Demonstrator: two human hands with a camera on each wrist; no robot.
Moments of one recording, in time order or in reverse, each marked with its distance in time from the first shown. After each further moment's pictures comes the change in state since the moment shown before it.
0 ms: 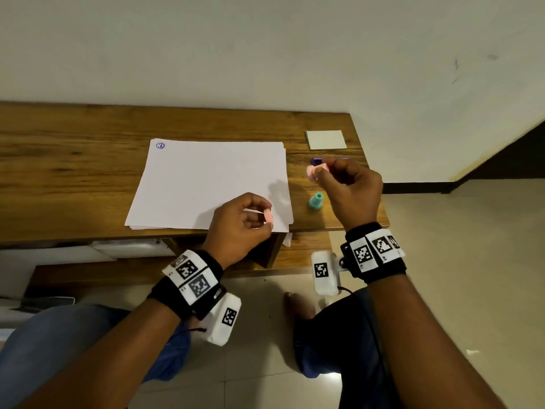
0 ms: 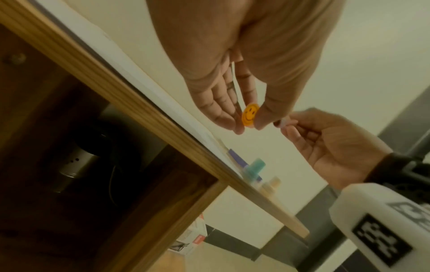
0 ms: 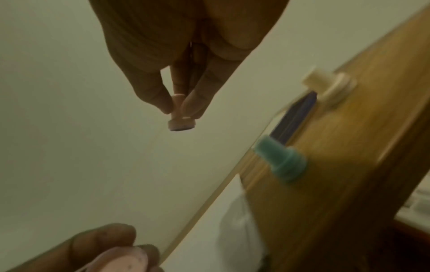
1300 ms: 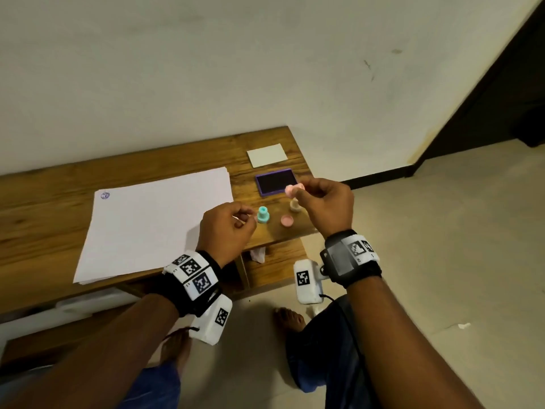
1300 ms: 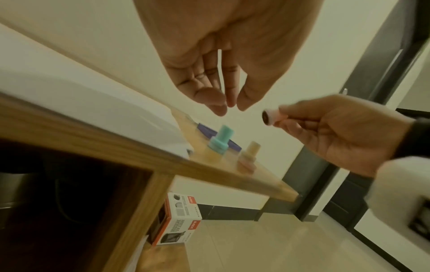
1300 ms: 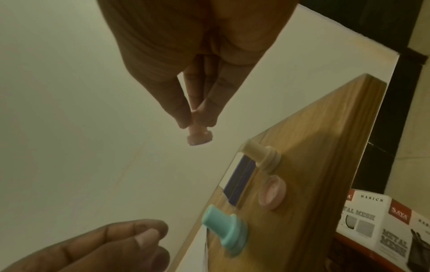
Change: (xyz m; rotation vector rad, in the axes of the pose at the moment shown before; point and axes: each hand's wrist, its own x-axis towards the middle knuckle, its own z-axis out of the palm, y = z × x) left_hand 0.043 0.035 0.072 0.441 0.045 0.156; right_hand 0.012 0.022 -0.073 -0.100 0.122 0.193
